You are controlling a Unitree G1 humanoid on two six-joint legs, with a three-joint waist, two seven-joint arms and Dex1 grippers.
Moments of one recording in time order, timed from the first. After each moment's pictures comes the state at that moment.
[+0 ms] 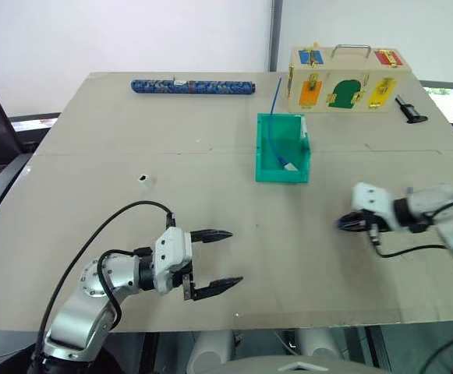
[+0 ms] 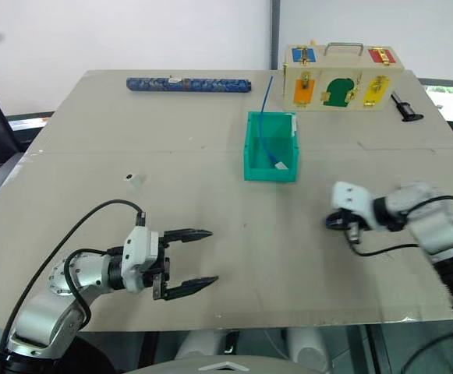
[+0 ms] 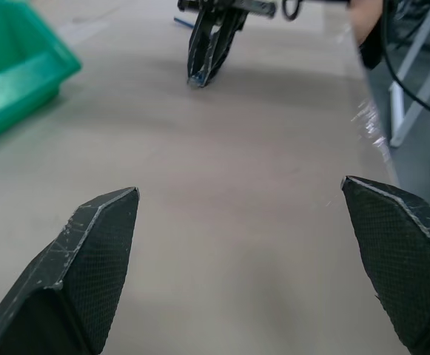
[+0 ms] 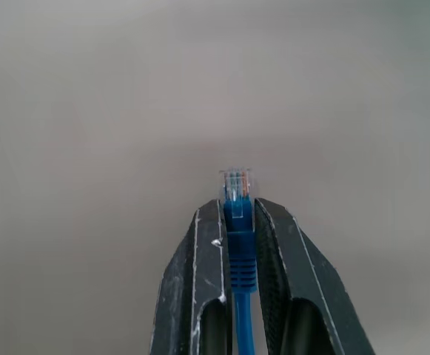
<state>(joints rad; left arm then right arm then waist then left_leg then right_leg) 0.17 0.68 0.00 -0.38 -0.43 0.10 -1.08 -0.50 -0.77 0.36 -0.09 0.06 0.44 1.26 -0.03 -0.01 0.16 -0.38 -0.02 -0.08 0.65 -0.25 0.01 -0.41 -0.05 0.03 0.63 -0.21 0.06</state>
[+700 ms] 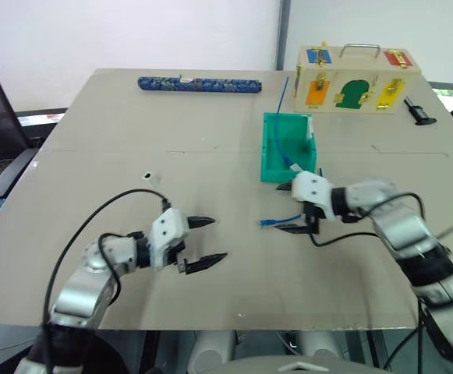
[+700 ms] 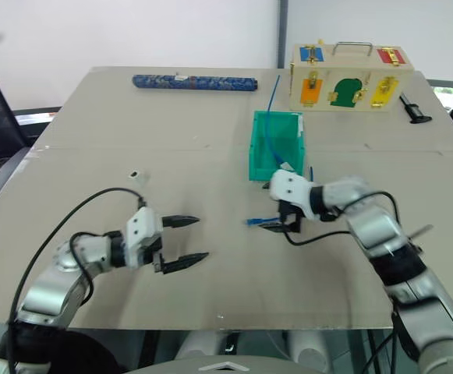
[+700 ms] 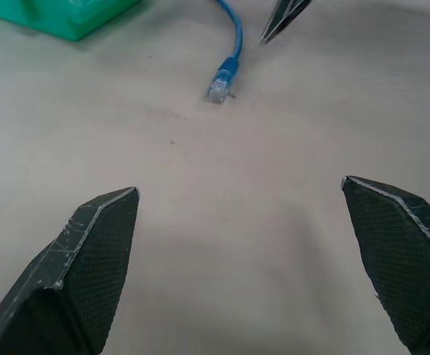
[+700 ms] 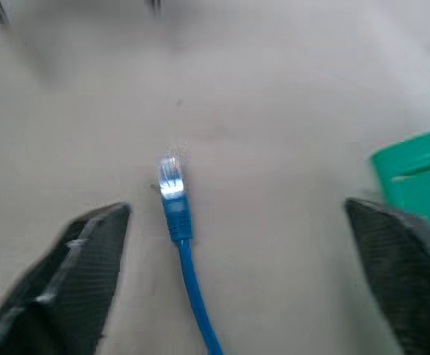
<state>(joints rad) -0.06 0.71 -0.05 -0.17 -0.35 0.17 -1.10 -0.45 -0.57 0.25 -0.19 0.14 0.35 1.10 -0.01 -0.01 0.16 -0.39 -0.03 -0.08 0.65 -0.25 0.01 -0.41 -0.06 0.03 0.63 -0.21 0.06</state>
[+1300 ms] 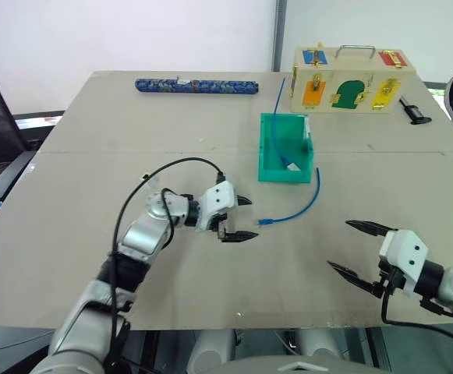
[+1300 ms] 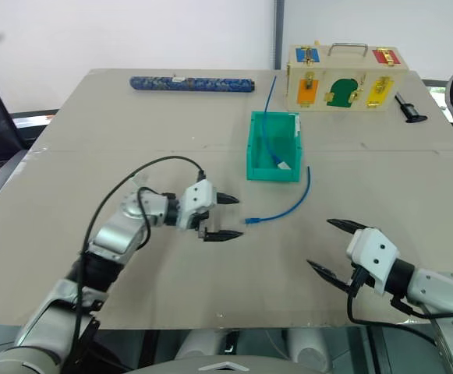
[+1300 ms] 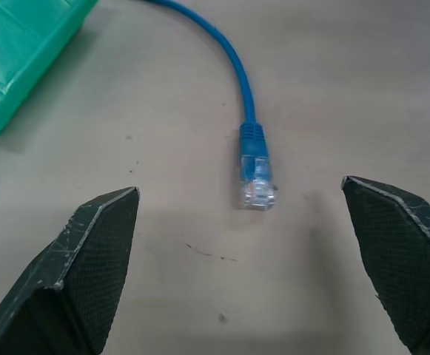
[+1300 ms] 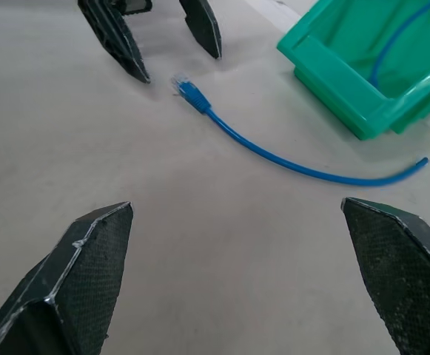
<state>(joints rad) -0.52 0.54 -0.32 0.22 -0.14 0.13 -1.18 0.37 -0.63 -0.21 -0.66 0.24 0.21 0.87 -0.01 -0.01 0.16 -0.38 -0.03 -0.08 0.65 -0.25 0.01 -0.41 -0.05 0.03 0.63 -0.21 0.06</state>
